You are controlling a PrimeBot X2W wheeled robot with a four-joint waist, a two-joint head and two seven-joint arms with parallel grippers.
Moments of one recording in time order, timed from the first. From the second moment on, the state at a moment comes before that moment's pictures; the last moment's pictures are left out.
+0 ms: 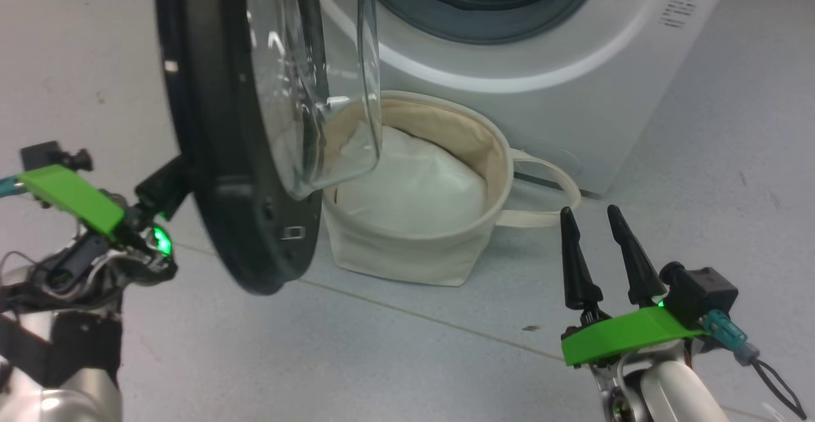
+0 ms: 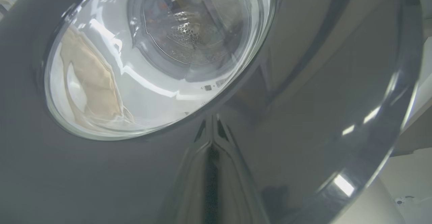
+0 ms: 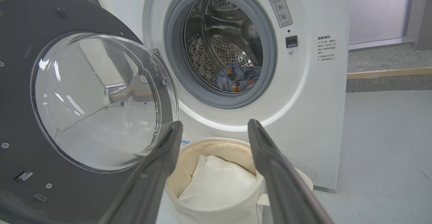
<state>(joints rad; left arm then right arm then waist) -0.64 0.20 0.13 0.56 -1.55 -0.12 0.81 -0.16 -0.05 0.23 0.15 0.33 0.13 -0.25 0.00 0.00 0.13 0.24</state>
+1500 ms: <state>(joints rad) -0.72 0.07 -0.04 0.54 -1.47 -0.12 0.67 -0.20 -0.05 0.18 0.10 0.39 0.13 -0.25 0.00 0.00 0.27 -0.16</state>
